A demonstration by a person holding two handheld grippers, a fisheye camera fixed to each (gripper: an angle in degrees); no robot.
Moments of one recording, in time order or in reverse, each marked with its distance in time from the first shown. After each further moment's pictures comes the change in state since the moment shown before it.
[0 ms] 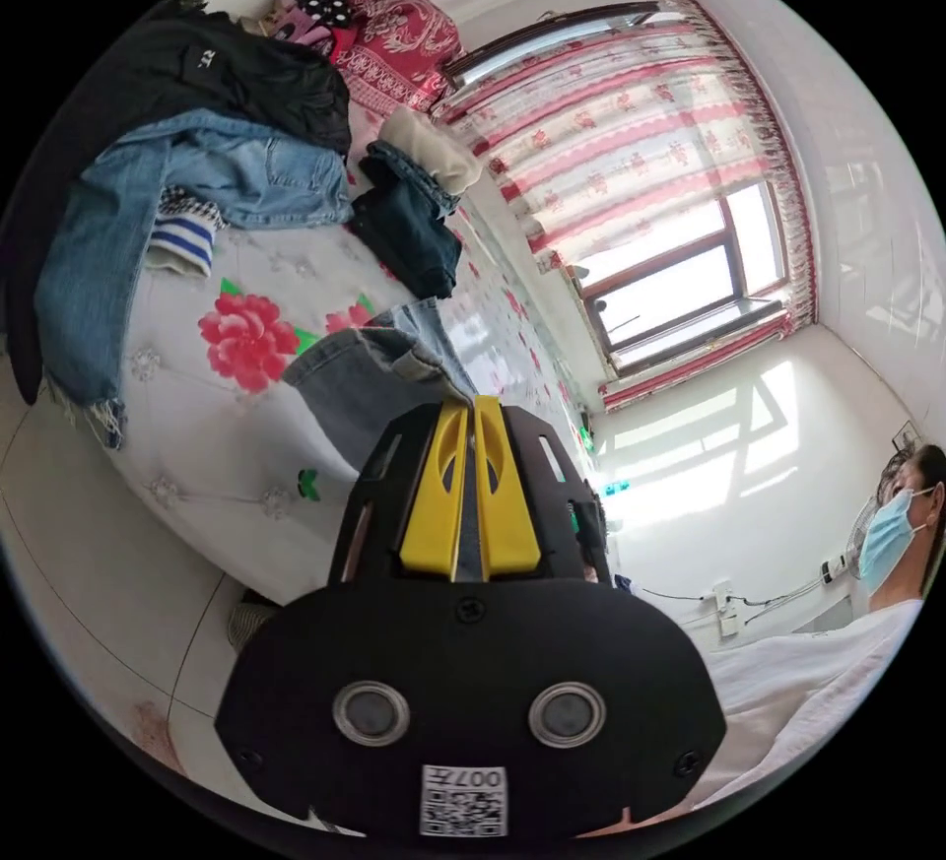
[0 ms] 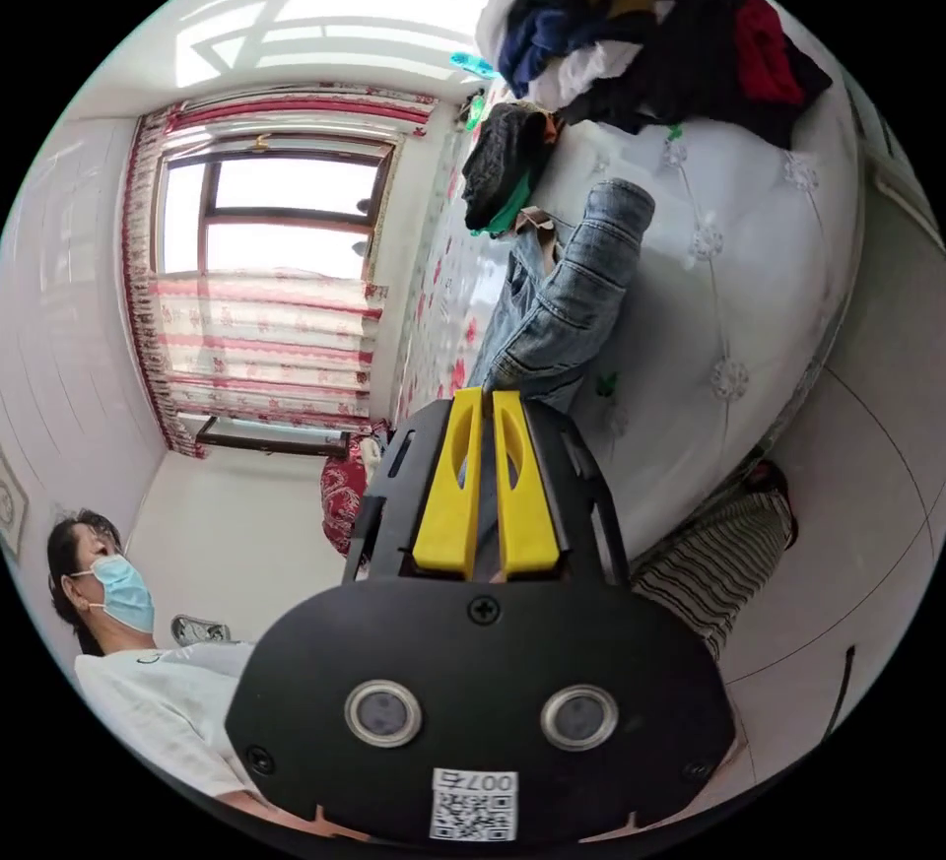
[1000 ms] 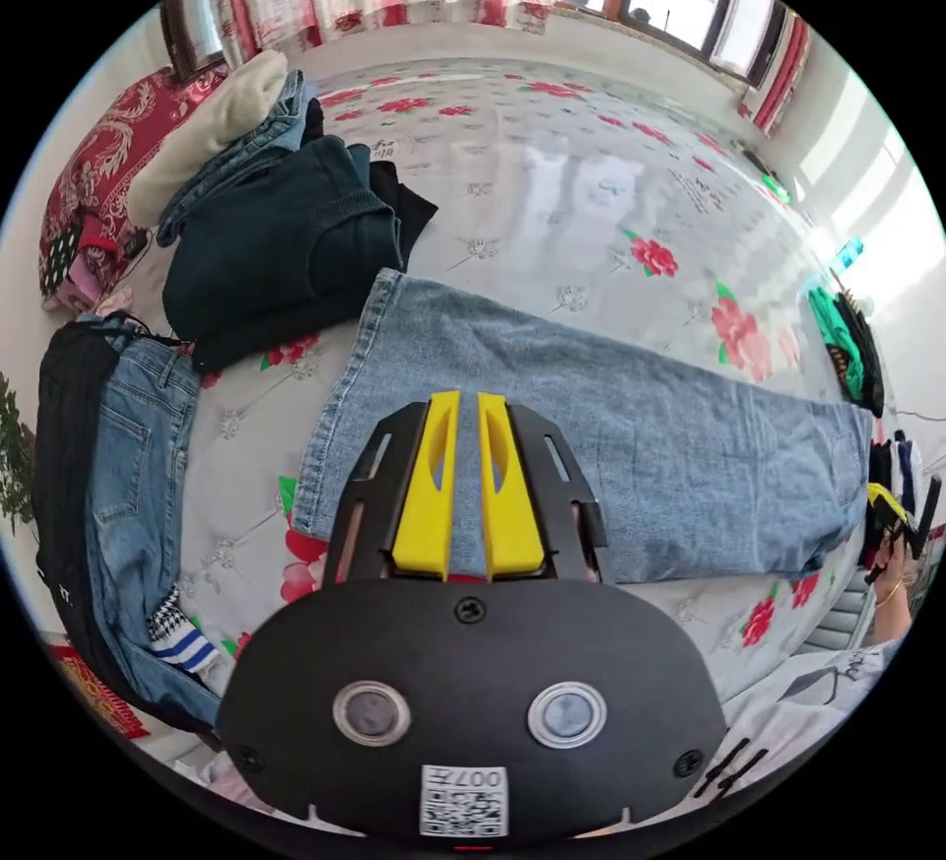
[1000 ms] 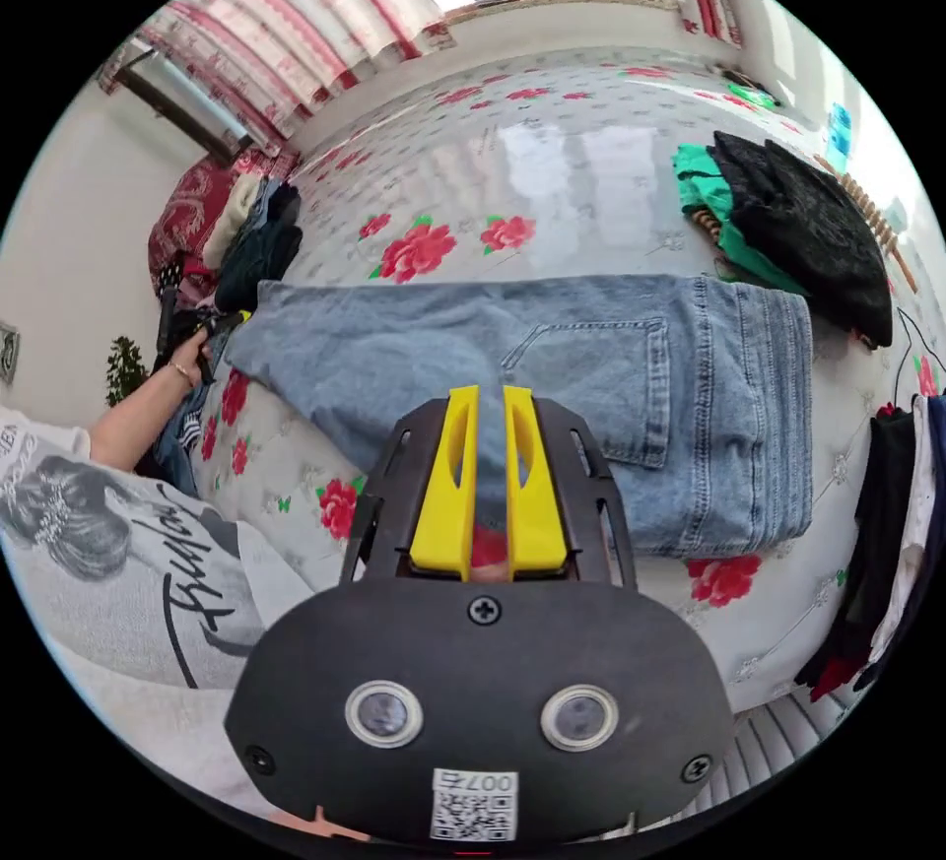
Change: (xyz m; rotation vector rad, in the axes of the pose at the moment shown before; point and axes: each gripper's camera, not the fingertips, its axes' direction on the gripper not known) left arm 0.184 -0.093 0.472 -0.537 -0.688 0.678; right arm -0.192 -0.020 0.367 -0.565 0.543 -0.786
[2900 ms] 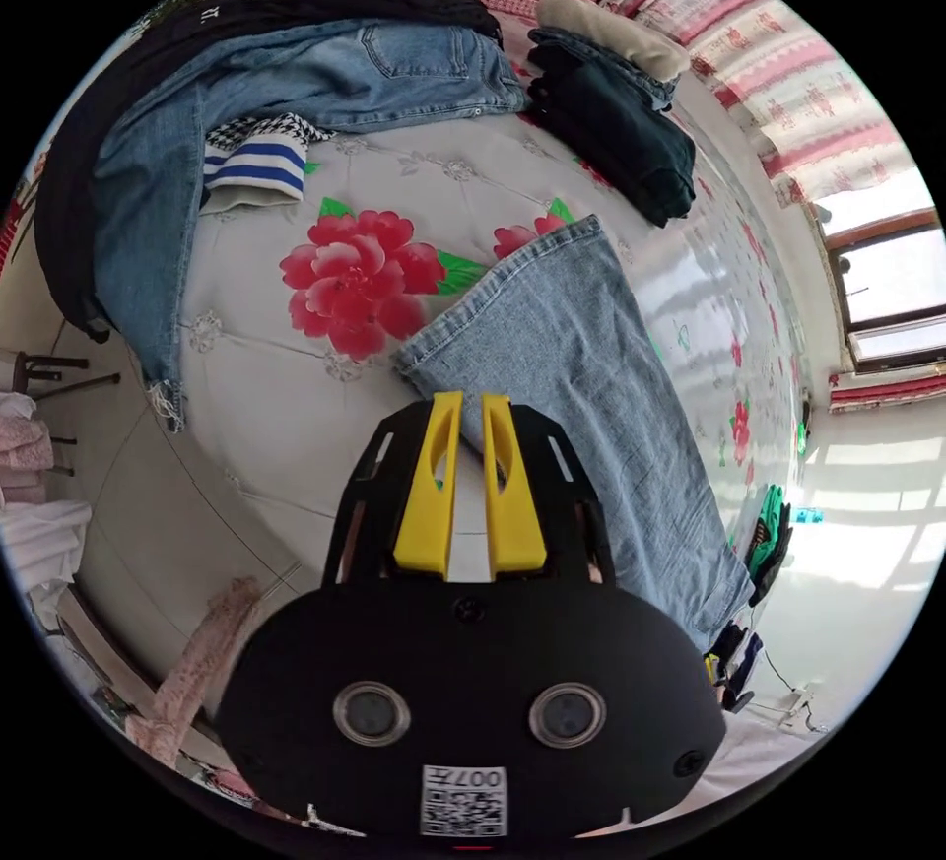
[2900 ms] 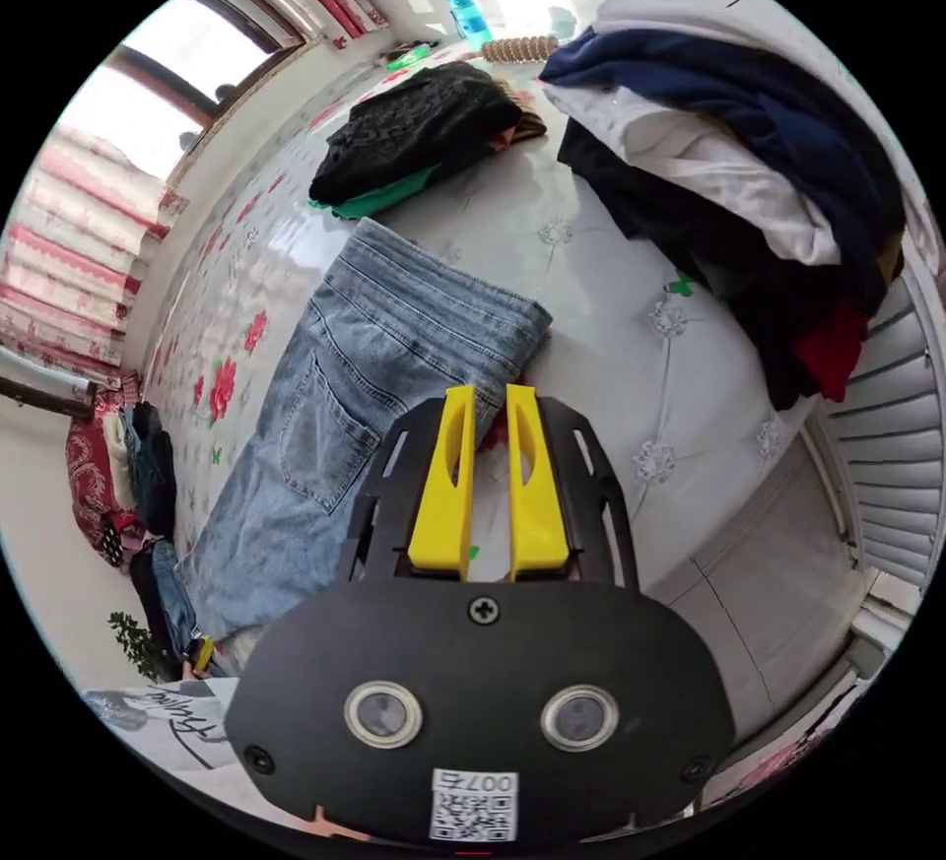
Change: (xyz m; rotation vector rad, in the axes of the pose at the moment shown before) left arm -0.133 0.249 -0.041 -0.008 0.211 -0.873; right arm 0.123 0.088 -0.096 0.185 0.239 0.728
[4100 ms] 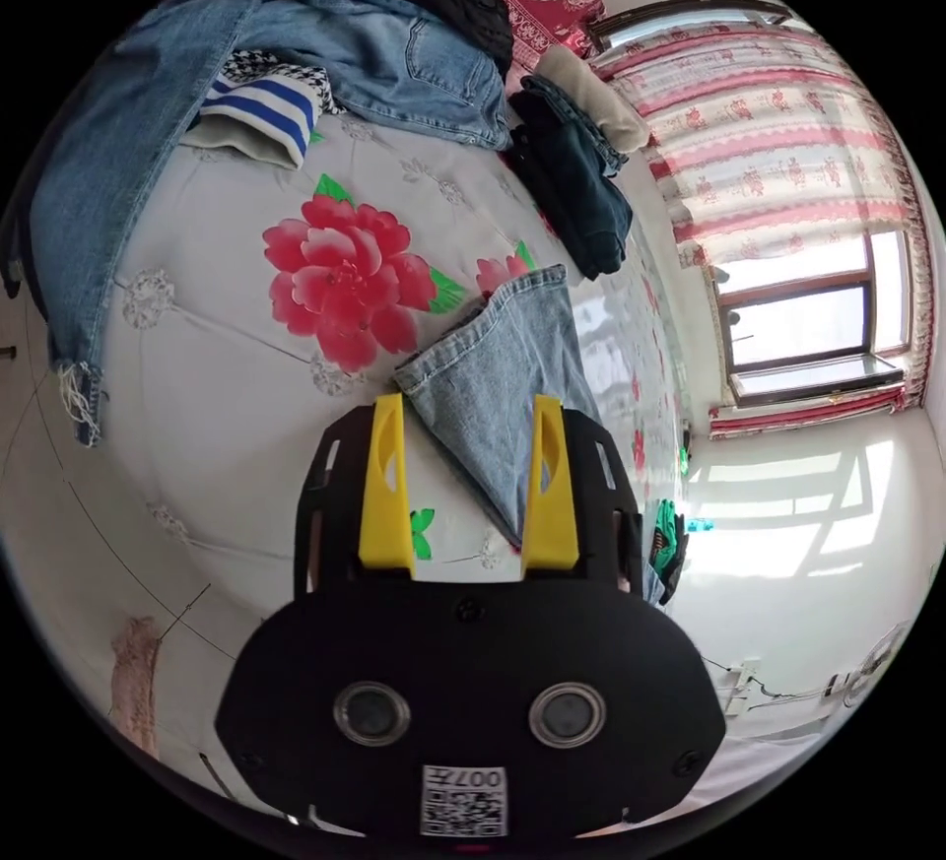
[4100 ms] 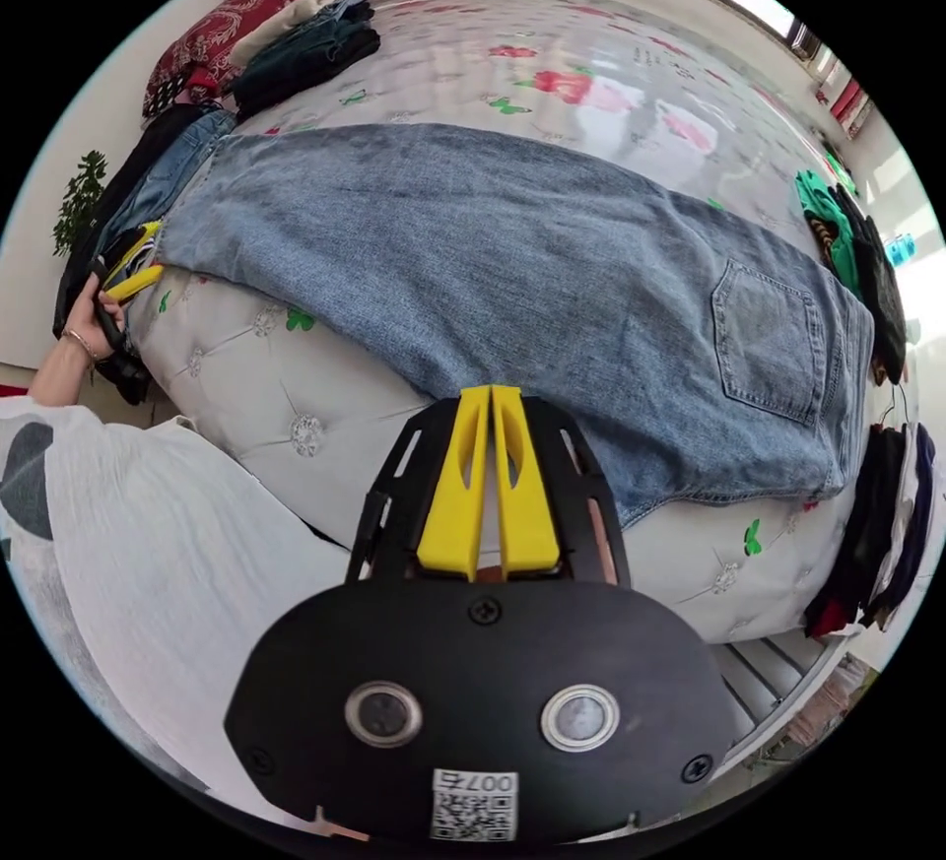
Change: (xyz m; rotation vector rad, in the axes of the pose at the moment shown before) left arm -0.157 -0.030 0.036 0.082 0.376 -0.030; right arm -0.303 0.234 0.084 -0.295 0.048 -0.993
